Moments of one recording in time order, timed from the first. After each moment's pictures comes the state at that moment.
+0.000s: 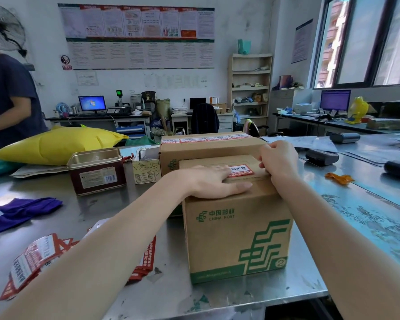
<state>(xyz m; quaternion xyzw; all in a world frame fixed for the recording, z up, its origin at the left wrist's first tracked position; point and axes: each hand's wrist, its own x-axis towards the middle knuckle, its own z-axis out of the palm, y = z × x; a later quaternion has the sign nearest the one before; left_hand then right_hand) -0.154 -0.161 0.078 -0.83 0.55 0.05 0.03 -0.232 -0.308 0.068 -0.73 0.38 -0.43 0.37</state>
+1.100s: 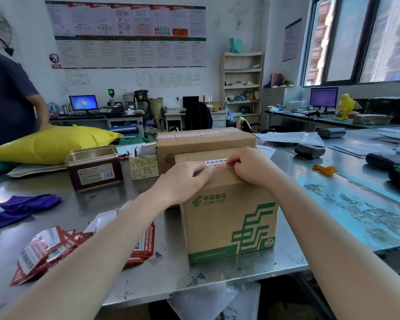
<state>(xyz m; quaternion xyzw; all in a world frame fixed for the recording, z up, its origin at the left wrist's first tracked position) -0.152 -0.117 0.042 -0.81 0.52 -0.04 -0.28 -0.252 -0.274 0.062 -0.95 0.20 -0.20 0.13</state>
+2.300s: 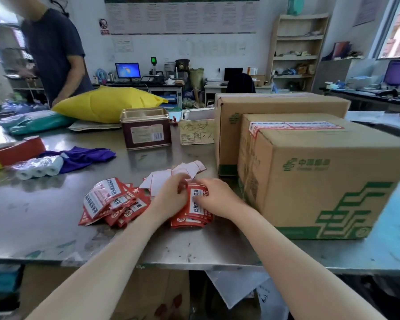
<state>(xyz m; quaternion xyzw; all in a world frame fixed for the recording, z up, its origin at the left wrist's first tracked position) -0.052 -0.012 -0.097 -0.87 0.31 -0.03 -0.39 -0.127 -0.124 -0.080 -0.95 0.09 -0.08 0.29</state>
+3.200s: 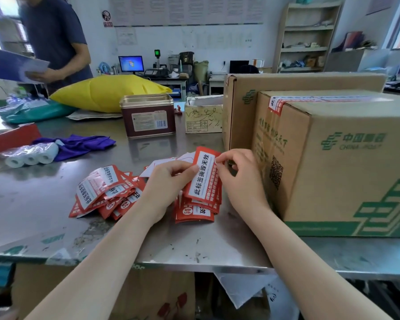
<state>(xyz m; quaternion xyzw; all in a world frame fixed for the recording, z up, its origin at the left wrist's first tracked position) -0.062 0.004 -0.095 -0.75 0.22 0.08 -0.62 -0.128 -0.127 -0.098 -0.82 0.10 -0.37 0.43</state>
